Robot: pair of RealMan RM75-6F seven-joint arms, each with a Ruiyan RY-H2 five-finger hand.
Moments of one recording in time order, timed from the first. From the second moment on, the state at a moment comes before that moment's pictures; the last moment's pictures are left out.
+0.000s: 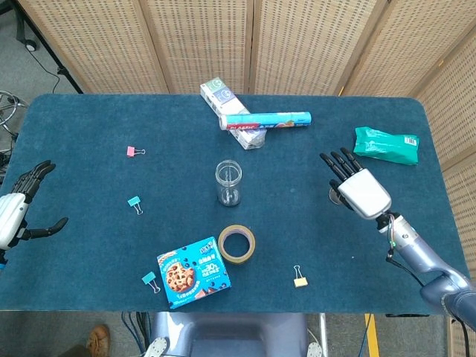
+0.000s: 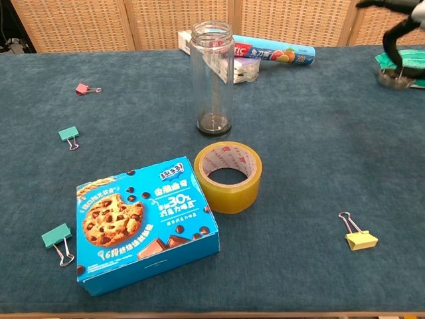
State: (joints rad) left arm -0.31 -0.89 -0.11 -1.71 1.46 1.25 -0.51; right arm 0.66 -1.38 0.00 -0.92 -1.70 1.34 0.09
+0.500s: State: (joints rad) left arm -0.30 -0.87 -0.11 -1.75 1.43 1.24 -0.45; right arm 0.80 -1.09 0.23 -1.51 -1.55 1.23 -0.18
